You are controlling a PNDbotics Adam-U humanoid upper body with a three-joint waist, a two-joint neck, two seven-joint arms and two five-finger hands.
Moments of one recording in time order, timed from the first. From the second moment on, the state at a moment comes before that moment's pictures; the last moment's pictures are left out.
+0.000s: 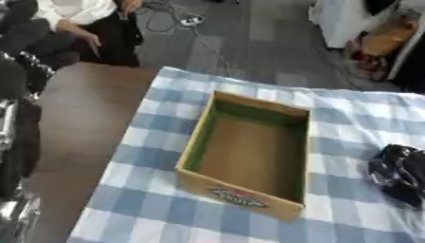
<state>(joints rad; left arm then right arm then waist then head) -0.46 0.33 -0.13 -1.99 -0.11 -0.23 0.20 -0.37 -0.74 0.07 -1.05 1.03 -0.21 -0.41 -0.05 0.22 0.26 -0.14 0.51</state>
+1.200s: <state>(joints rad) -0.46 0.33 -0.13 -1.99 -0.11 -0.23 0.20 -0.27 -0.72 -0.01 -1.03 1.15 -0.30 -0.72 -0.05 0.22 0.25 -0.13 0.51</state>
